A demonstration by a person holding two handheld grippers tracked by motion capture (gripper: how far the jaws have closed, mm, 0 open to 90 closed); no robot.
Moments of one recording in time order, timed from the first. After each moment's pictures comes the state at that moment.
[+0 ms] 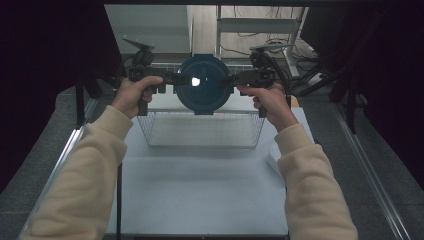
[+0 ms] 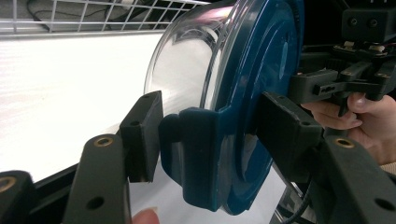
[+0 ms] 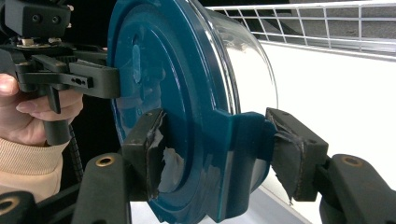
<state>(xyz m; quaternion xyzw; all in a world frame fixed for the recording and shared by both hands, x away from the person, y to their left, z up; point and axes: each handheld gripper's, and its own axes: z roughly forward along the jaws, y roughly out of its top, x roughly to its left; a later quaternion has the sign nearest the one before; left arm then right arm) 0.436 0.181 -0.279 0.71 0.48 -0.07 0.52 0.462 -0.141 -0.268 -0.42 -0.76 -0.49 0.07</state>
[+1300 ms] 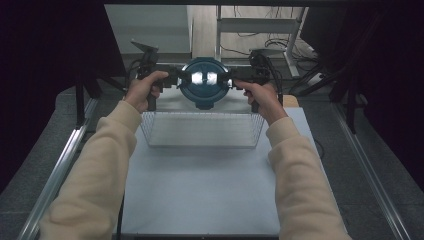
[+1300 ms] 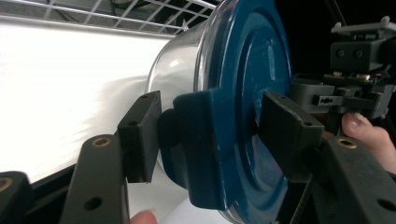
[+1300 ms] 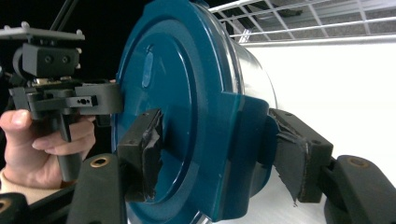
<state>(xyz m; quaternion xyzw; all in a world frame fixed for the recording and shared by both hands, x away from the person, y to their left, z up) 0.486 0.183 -0.315 0.65 0.54 -0.14 0.52 0.510 -0.141 -0.302 -0.51 -0.70 -0.48 0.13</state>
